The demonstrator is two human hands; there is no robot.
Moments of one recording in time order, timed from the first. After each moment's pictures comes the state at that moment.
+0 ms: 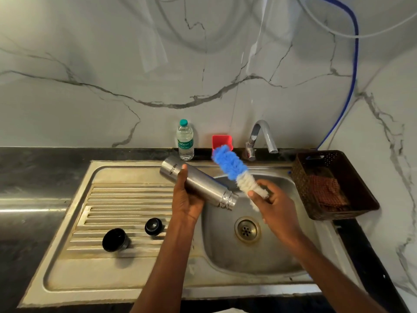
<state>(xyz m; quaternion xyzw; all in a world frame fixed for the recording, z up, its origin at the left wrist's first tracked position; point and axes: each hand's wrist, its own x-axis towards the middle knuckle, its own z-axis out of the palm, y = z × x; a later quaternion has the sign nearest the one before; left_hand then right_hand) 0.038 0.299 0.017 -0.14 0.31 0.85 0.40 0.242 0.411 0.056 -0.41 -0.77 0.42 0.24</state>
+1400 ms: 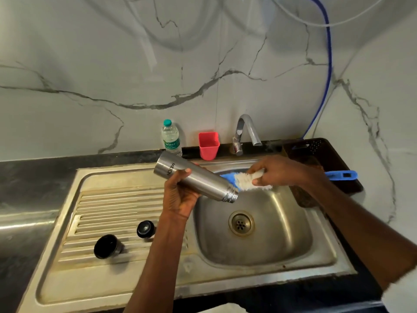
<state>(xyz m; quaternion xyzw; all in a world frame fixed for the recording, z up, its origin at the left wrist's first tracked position) 0.048 0.300 0.043 -0.05 0.30 0.84 0.45 0.228 0.496 0.142 -0.31 -0.91 0.22 -0.16</state>
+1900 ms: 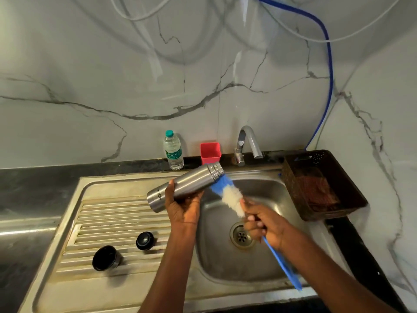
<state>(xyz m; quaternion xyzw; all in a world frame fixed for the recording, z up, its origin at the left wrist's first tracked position) 0.053 0.316 0.031 -0.23 0.11 0.90 0.37 0.245 0.437 0.050 -0.38 -0.28 0.88 -0.01</state>
